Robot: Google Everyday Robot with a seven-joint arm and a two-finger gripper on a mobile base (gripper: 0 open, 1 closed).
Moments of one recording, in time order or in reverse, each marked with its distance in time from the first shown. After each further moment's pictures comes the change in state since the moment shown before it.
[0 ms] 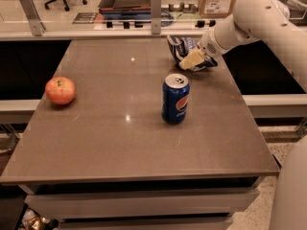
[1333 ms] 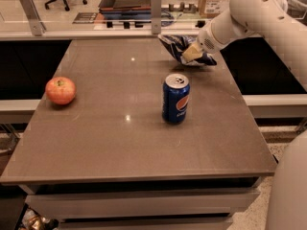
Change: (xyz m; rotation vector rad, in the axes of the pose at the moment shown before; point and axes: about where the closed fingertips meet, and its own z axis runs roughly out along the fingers) arm -0.014 0.003 -0.009 -0.002 0.014 -0.027
